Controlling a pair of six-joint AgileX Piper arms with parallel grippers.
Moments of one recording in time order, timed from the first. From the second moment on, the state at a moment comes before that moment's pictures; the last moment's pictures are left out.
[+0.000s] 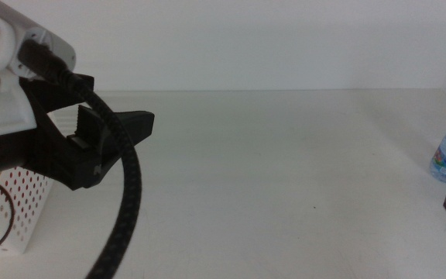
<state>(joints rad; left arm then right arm) -0.46 0.84 -0.87 -0.45 0.48 0.52 0.04 1.28 -0.17 0.26 -0.77 -0.13</state>
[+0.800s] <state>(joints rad) -0.46 0.84 -0.87 -0.45 0.48 0.52 -0.01 1.76 -0.40 0.27 -1.13 -0.19</state>
